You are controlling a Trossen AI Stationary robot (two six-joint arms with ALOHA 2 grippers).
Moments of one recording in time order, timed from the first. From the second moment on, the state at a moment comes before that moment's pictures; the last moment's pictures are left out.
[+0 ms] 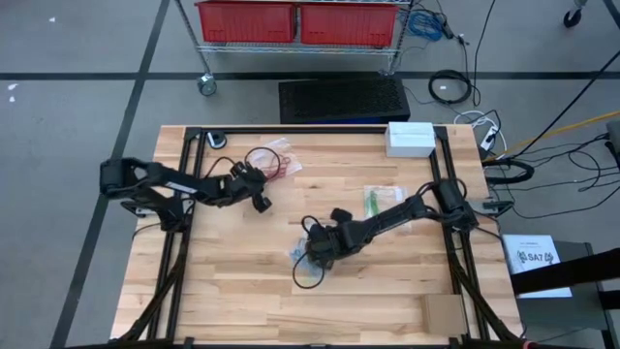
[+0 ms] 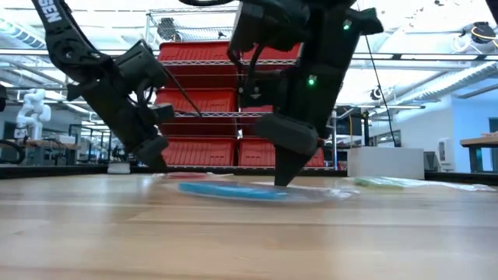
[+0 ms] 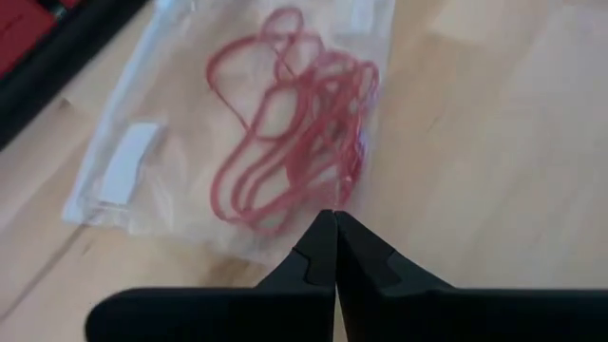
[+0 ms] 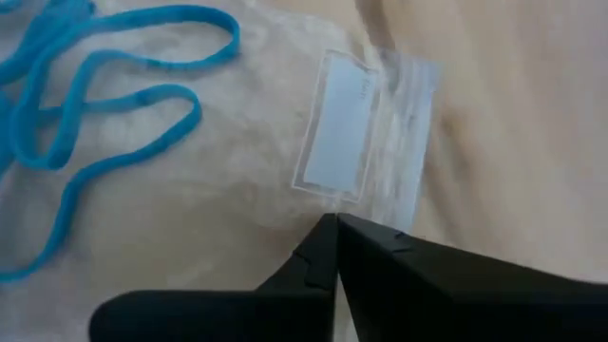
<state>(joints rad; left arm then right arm) 0.27 1.41 0.39 0.20 -0.41 -0.12 0.27 2.10 1.42 -0.67 0.39 0.70</state>
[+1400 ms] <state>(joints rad) 0.40 1.46 0.39 0.40 -0.26 -0.32 0.27 2.15 1.50 -0.68 0.42 1.14</state>
